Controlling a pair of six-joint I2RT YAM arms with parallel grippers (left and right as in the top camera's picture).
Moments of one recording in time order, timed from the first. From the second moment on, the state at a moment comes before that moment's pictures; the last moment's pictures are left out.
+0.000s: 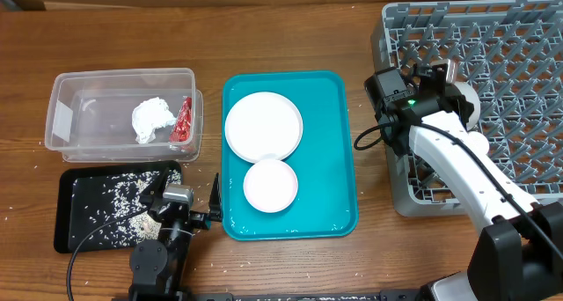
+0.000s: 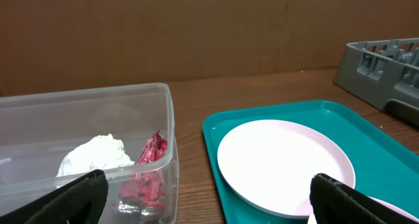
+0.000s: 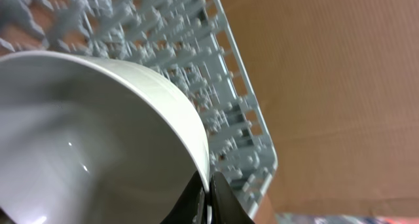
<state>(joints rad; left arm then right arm) -0.08 0.02 0.01 -0.07 0.07 0.01 0.33 1.66 1.25 -1.01 1.20 0.39</state>
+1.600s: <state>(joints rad) -0.08 0.02 0.01 -0.07 0.07 0.01 0.34 1.73 1.25 -0.82 1.32 0.17</state>
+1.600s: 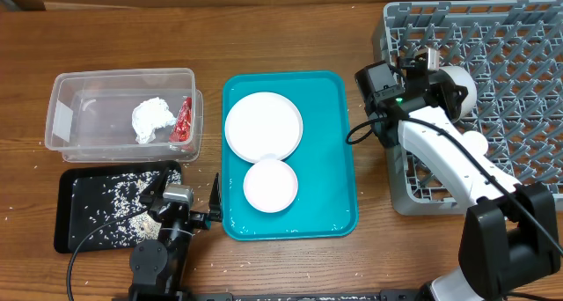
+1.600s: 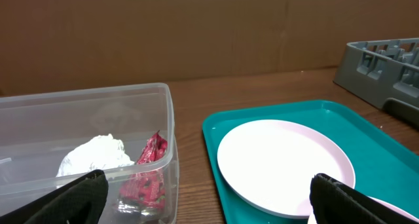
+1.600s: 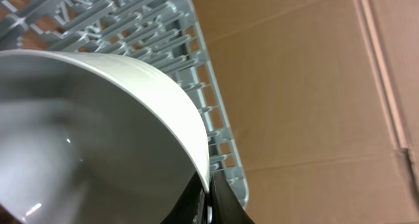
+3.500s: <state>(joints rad) -0.08 0.02 0.01 -0.07 0.07 0.01 0.70 1.75 1.35 -0.92 -0.21 0.60</state>
